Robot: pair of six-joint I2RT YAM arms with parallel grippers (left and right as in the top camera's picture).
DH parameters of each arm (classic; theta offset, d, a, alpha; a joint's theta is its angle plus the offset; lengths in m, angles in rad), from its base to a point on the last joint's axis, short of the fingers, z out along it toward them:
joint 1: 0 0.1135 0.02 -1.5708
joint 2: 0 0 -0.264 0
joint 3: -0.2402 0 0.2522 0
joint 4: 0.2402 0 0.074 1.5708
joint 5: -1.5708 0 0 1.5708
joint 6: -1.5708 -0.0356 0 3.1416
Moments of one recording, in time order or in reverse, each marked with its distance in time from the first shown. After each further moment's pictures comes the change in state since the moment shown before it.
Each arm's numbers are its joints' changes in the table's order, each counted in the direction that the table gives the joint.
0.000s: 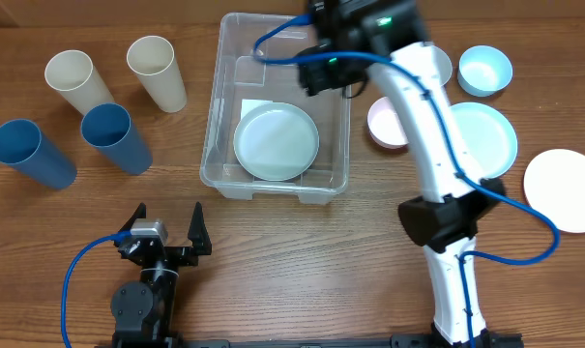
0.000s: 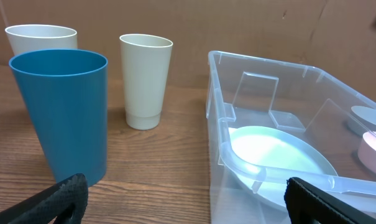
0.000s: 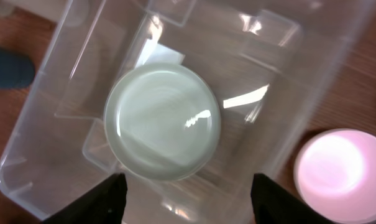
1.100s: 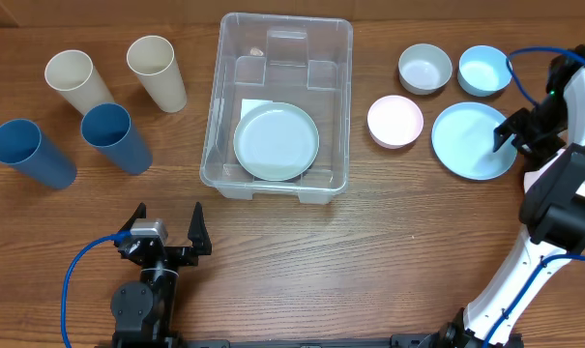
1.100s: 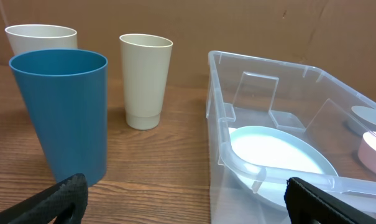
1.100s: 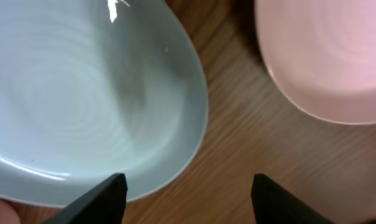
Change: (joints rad) left arm 0.000 0.000 0.000 0.000 0.000 0.000; right arm -0.817 -0.039 0.775 -0.097 -0.116 -0.432
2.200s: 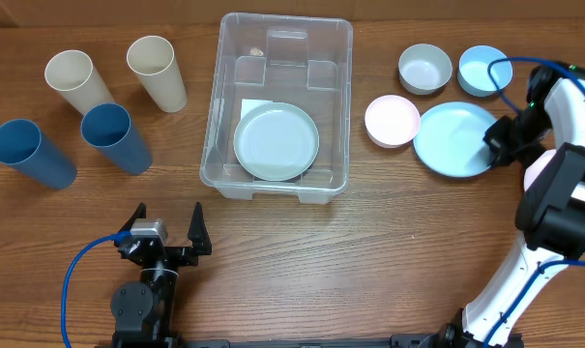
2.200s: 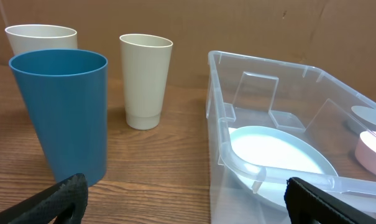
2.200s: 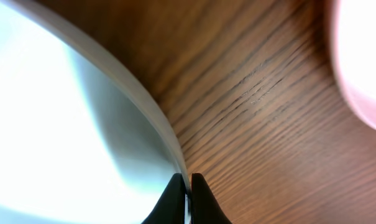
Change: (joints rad) left arm 0.000 0.000 0.000 0.000 0.000 0.000; right arm 0.035 -0.073 0.159 -0.150 0.023 0.029
